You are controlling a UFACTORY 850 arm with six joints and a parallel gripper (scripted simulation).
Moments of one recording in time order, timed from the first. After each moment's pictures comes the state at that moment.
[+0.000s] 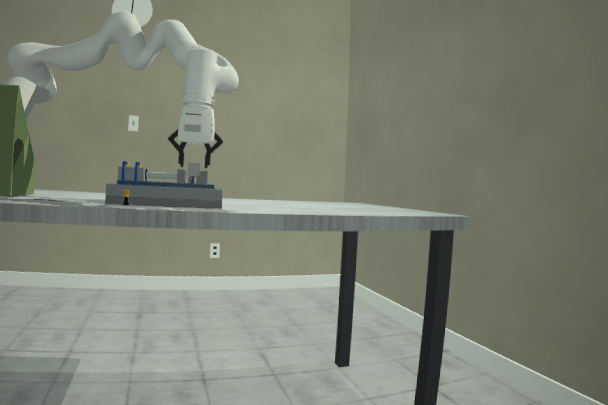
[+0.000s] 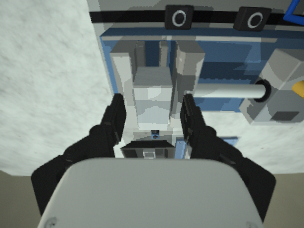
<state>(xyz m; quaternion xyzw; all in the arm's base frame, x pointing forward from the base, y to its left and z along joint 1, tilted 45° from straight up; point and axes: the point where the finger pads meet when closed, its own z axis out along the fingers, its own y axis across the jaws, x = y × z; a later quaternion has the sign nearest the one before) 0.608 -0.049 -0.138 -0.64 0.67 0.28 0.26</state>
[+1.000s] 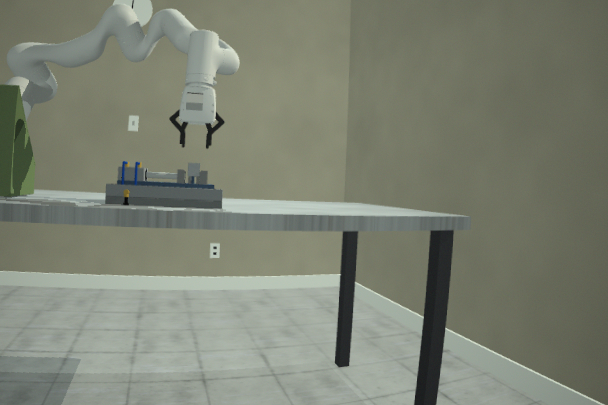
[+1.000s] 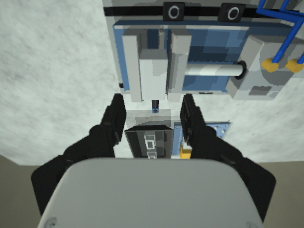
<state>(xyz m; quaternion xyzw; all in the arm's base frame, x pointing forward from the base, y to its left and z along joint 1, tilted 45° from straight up) 0.609 -0.089 -0.099 -0.64 0.67 0.28 0.26</state>
